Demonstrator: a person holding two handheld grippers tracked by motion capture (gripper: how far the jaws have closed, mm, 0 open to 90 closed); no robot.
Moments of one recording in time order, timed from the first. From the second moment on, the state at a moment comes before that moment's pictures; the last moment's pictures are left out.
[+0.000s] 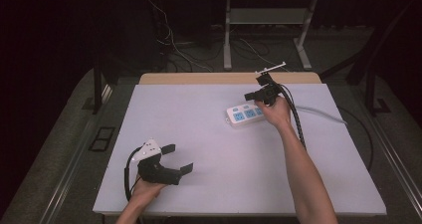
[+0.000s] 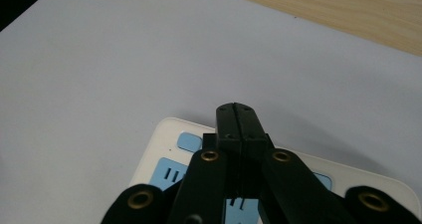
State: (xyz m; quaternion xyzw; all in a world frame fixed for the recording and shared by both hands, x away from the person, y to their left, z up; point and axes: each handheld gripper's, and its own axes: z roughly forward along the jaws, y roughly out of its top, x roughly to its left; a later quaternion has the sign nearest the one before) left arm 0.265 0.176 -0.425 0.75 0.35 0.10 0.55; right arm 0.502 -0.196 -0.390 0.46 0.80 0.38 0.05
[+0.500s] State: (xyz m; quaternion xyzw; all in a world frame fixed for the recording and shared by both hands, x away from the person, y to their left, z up) left arm 0.265 0.178 -0.424 0.75 0.35 0.10 0.55; right arm 0.509 -0.195 -0.410 0.46 0.81 0.37 0.03
